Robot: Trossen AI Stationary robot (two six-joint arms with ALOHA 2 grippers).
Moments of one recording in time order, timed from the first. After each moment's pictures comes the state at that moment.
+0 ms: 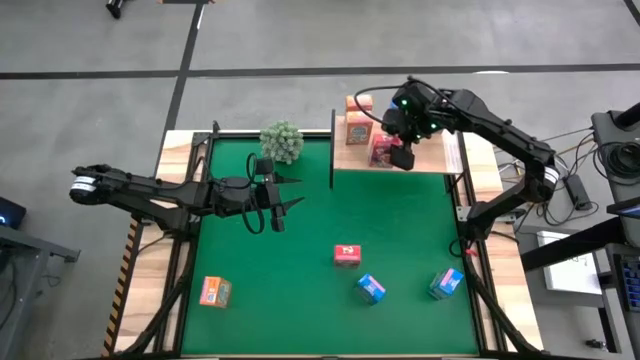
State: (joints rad) left arm -0.07 1.13 0.77 0.11 -0.41 0.35; right arm -0.56 1.46 1.66 -1.22 -0.09 -0.36
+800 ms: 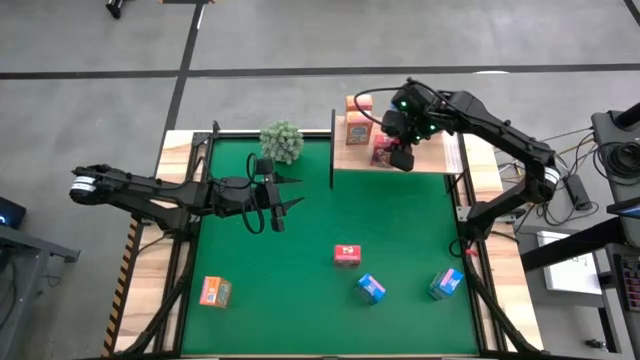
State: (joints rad) left arm -0.07 1.13 0.77 0.11 -0.41 0.35; right arm -0.56 1.45 1.63 -1.20 -0.09 -0.37
